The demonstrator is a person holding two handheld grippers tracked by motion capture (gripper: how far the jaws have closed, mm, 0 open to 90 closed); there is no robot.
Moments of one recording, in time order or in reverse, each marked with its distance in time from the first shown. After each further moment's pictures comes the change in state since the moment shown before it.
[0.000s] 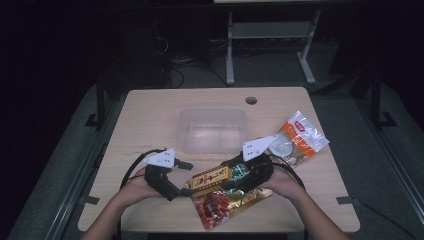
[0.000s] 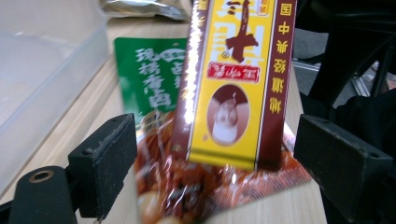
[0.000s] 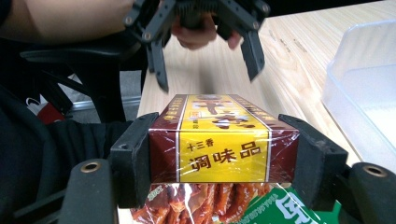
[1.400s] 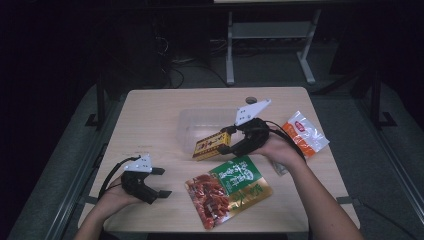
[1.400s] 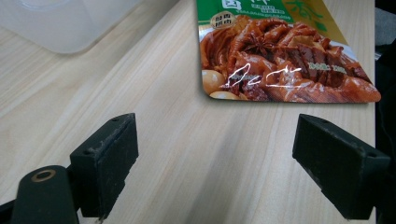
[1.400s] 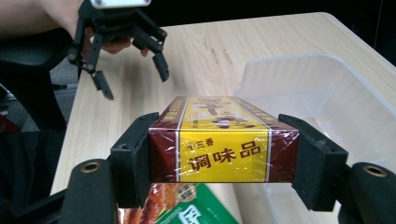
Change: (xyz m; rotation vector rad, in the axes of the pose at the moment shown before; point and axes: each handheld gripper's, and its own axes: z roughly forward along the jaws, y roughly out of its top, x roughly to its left) left arm 0.003 -0.055 -0.034 0.124 0.203 -0.148; right arm -0.046 0.070 -0.019 0.107 -0.177 -0.028
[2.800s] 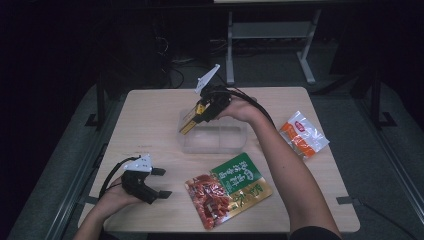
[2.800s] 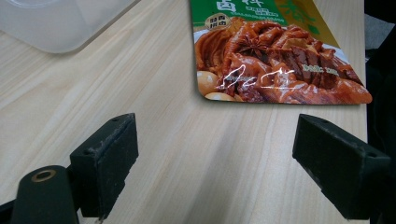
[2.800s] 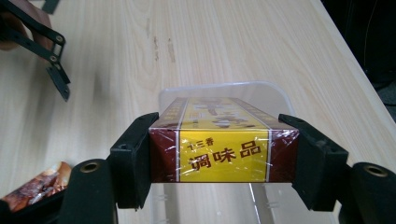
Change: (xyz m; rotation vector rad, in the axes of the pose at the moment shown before) left arm 0.002 -0.002 0.001 -0.018 -0.032 -0.020; right arm -0.088 0.079 0.083 0.216 -0.047 -0.097
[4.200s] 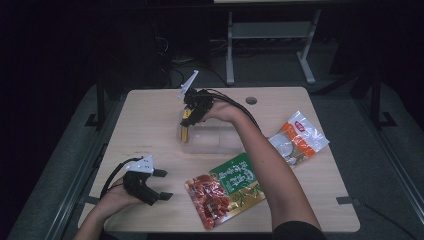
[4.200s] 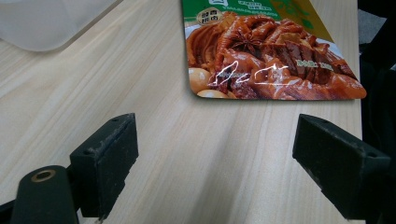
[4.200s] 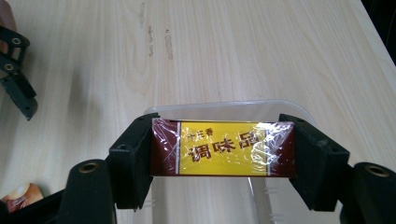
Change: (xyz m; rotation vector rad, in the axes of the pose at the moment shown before) left arm -0.001 0.000 0.004 0.020 -0.025 0.011; right arm -0.005 0.021 0.055 0.078 0.033 -0.024
